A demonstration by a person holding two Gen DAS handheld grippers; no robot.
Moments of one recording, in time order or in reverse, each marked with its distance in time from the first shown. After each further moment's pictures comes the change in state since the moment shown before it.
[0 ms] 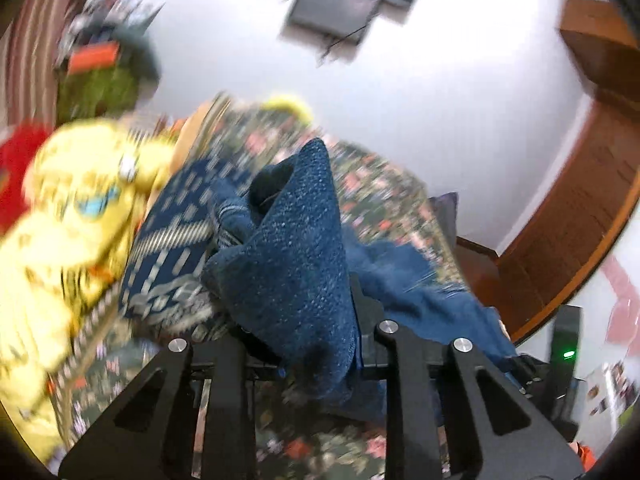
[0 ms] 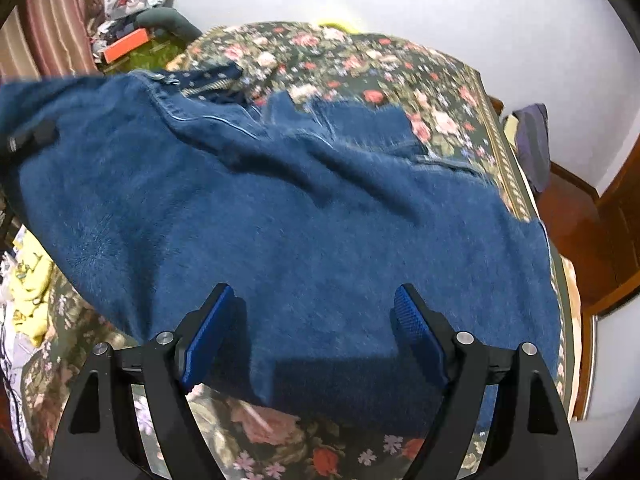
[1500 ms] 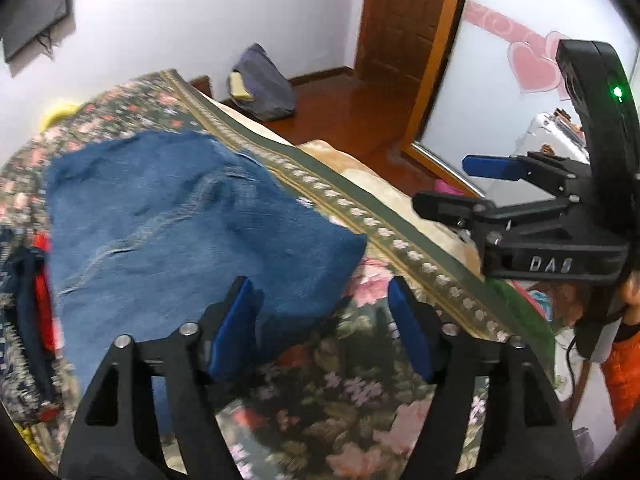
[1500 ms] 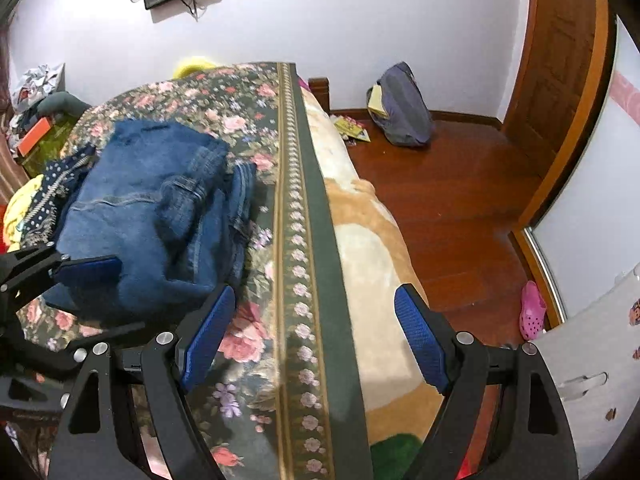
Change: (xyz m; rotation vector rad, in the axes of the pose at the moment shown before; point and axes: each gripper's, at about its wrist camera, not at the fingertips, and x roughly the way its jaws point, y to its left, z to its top) left arm 0.057 -0.263 -0.133 0.678 0.445 -0.352; right arm -0.117 -0.182 -0.091 0.337 -0.086 -0.232
